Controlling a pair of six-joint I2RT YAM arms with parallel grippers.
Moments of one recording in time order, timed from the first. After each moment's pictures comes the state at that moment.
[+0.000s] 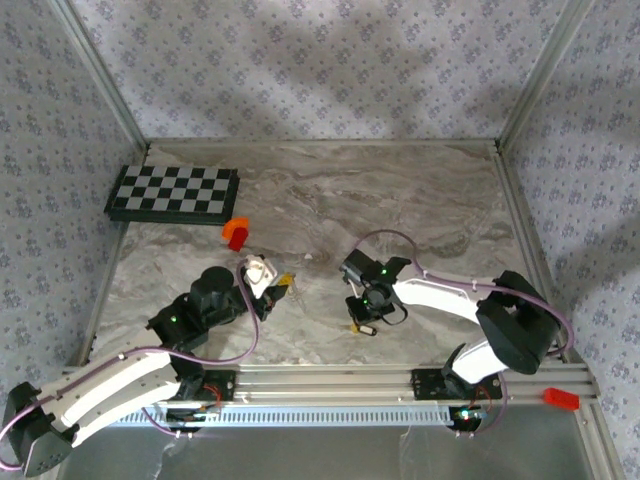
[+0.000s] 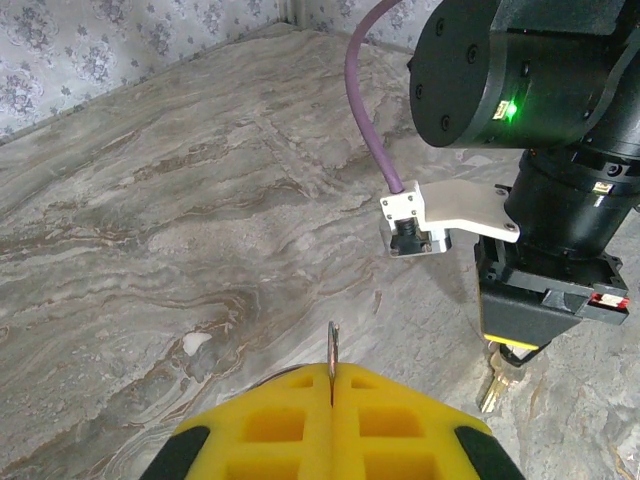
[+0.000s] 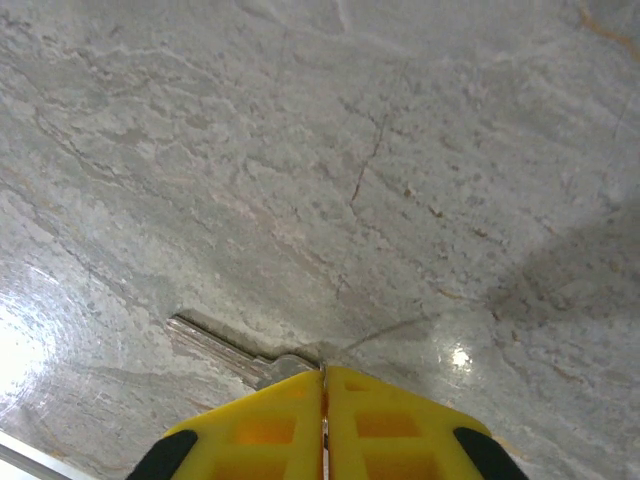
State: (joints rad) left arm -0.87 0.66 0.43 -0.09 0.09 0.02; right arm 0.86 1.48 0.81 -0.70 -0.14 0.46
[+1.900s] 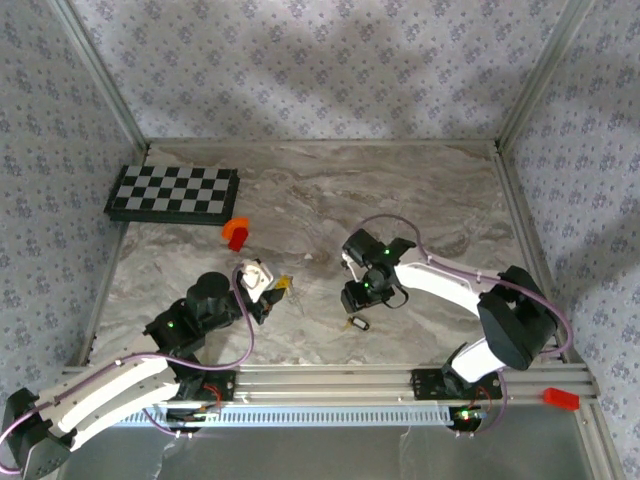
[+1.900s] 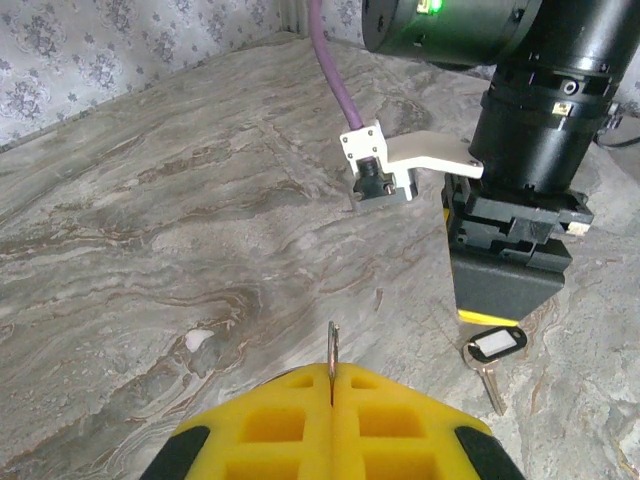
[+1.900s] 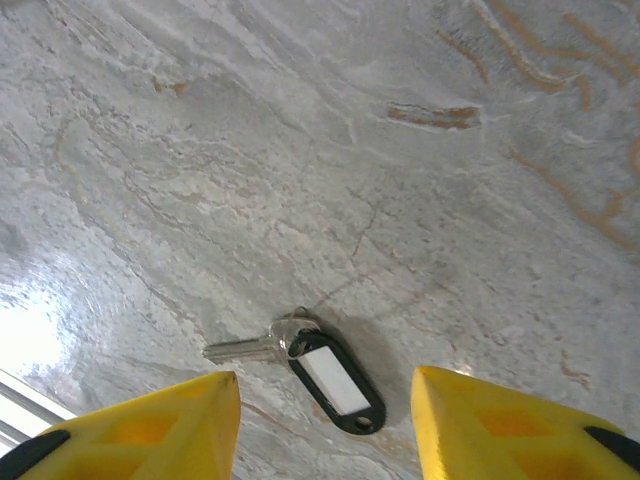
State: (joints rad) left arm -0.87 0.60 0.39 -0.08 0.08 0.02; right arm 0.77 1.50 0.92 -0.78 -0.21 0.35
